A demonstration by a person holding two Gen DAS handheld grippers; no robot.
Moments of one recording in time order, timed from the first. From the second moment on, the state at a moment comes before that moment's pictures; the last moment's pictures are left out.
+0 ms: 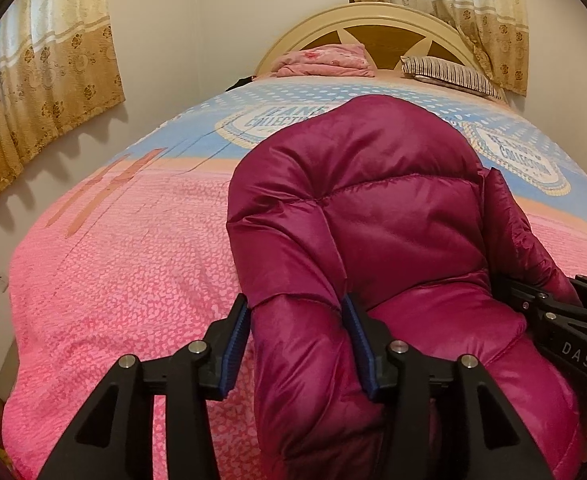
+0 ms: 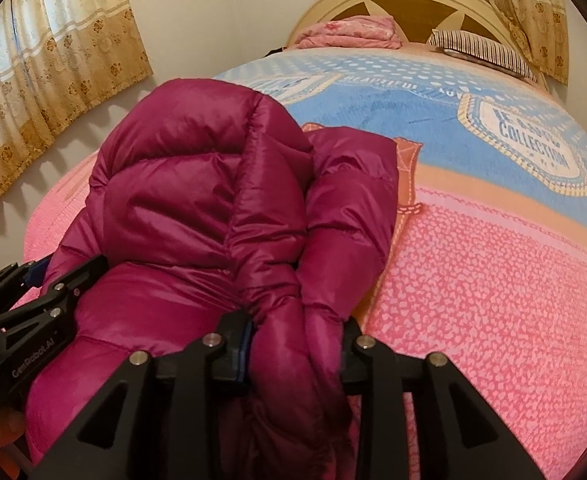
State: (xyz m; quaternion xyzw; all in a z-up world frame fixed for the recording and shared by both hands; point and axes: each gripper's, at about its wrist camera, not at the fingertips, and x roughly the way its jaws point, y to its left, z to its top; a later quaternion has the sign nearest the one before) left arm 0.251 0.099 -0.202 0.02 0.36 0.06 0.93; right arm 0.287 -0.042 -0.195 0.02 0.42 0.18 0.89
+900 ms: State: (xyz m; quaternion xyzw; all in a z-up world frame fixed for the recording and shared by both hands) left arm 0.108 0.099 -0.070 0.01 0.21 0.04 0.98; right arm 0.161 -0.054 -0.074 0.00 0.28 0.17 0.94
